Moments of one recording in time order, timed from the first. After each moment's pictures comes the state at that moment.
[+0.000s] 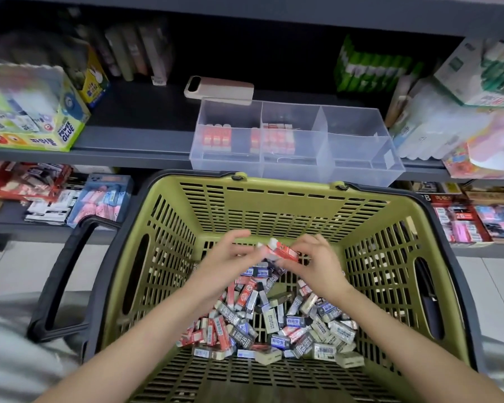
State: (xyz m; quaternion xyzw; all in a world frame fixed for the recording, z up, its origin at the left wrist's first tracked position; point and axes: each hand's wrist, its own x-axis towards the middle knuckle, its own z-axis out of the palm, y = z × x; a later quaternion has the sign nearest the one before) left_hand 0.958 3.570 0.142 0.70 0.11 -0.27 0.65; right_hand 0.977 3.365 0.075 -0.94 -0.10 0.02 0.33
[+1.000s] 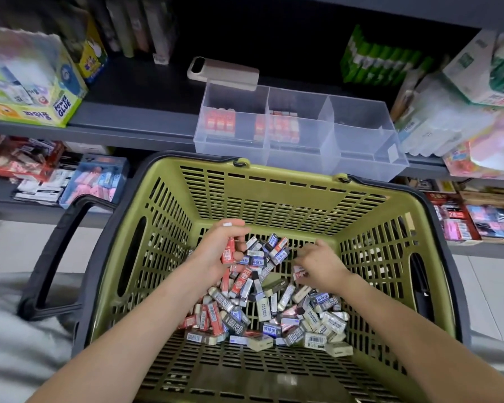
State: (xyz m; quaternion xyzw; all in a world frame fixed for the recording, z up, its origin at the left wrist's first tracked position) left_hand 0.984 3.571 0.088 0.48 0.28 -0.26 0.79; right_hand 0.989 3.331 0.027 -0.94 -0.27 0.20 -0.10
